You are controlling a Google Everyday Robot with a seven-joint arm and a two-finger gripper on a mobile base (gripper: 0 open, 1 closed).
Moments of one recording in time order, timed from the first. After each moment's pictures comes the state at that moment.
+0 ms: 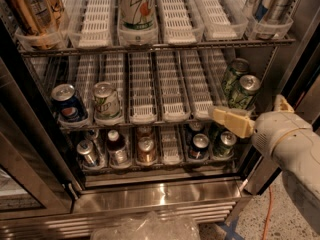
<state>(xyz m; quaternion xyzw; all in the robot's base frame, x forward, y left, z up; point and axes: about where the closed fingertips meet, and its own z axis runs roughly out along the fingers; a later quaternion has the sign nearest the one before) 0.501 -0.203 0.880 -0.09 0.77 0.07 0.62</state>
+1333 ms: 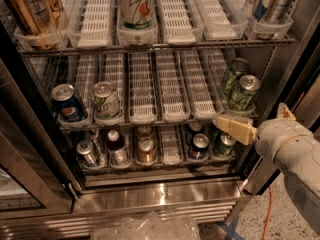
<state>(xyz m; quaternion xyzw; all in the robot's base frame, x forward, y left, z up) 0.500 -0.218 0.853 -0.09 0.79 0.05 0.61</state>
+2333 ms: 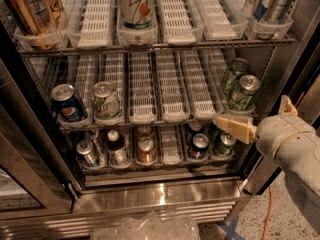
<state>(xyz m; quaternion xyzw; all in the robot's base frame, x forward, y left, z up) 0.498 -0.215 0.868 -0.14 0.78 0.01 0.61</state>
